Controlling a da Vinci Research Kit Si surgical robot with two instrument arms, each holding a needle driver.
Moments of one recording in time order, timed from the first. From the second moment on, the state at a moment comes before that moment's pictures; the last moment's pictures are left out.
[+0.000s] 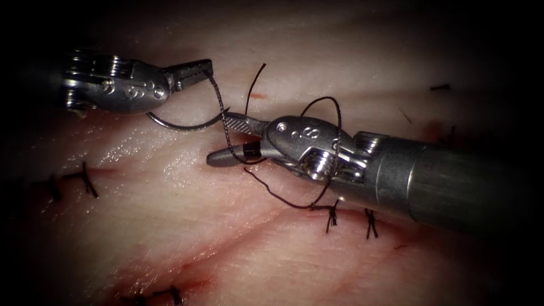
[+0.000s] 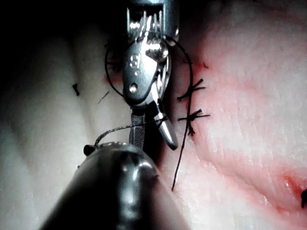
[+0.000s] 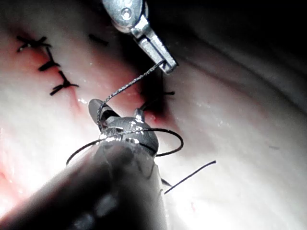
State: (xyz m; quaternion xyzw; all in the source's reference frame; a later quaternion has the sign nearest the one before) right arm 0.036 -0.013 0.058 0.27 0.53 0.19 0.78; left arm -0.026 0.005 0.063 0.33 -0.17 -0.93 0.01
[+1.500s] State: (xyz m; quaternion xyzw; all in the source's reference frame) right arm 0.034 -0.008 0.062 0.09 0.62 0.35 0.70; left arm -0.026 -0.007 0.068 0.32 -0.10 -0.94 0.04
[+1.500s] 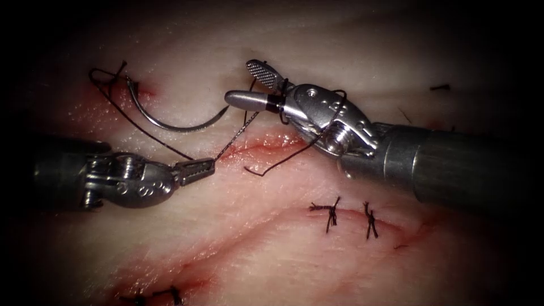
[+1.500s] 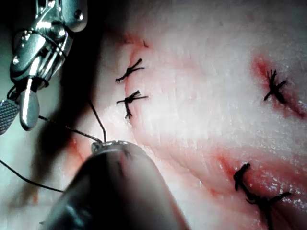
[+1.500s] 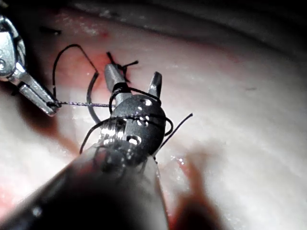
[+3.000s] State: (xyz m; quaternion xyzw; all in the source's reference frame) right arm 0.032 -0.008 0.073 0.10 0.52 0.46 0.71; left arm -0.025 -0.003 0.061 0.29 -0.10 -0.95 0.01
